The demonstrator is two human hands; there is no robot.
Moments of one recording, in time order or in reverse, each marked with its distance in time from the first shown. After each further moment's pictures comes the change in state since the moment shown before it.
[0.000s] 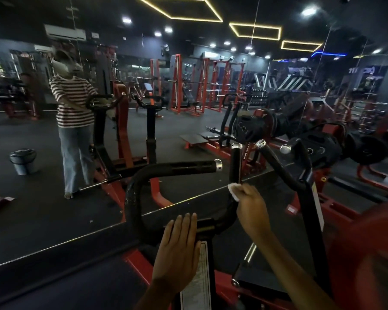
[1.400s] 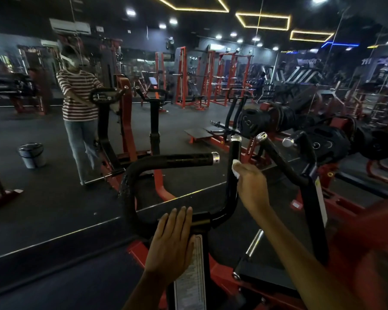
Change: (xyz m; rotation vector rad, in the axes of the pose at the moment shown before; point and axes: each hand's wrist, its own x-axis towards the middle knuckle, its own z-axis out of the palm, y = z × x) left_hand 0.000 0.000 0.014 0.015 0.070 0.039; right_hand 0.042 0.016 -0.008 0.003 0.046 0.010
